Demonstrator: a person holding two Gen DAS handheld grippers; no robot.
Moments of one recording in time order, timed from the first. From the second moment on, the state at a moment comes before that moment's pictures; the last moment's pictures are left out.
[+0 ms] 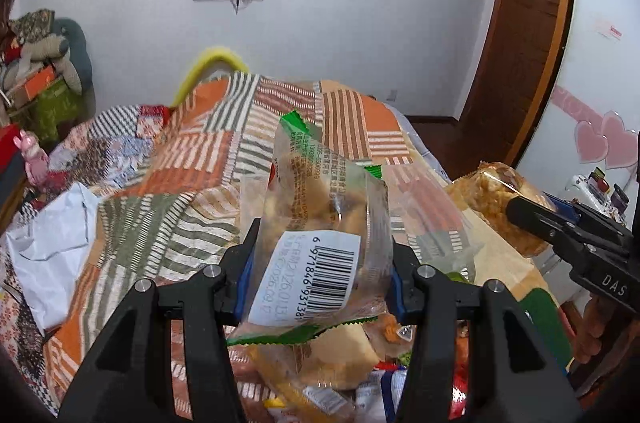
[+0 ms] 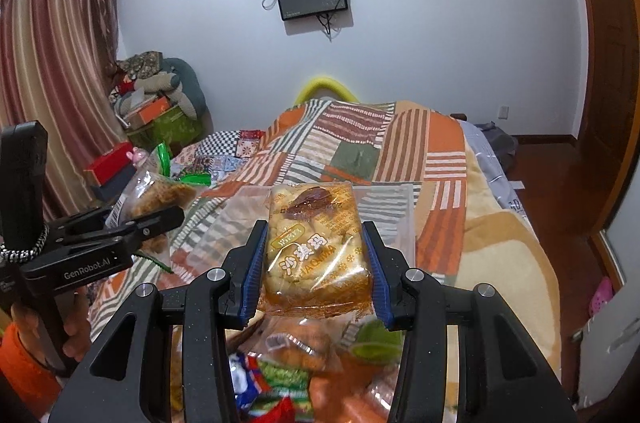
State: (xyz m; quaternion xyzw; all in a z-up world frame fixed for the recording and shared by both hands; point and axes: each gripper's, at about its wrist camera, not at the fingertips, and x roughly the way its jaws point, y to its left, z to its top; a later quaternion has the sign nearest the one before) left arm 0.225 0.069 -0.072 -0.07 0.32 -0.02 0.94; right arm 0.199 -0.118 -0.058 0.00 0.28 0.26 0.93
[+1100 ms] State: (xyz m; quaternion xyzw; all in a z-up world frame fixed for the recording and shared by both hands) left arm 0.279 0.059 -0.115 -0.05 0.39 -0.02 0.92; right arm 0.247 -0.102 -0.098 -0.04 0.38 0.24 0.89
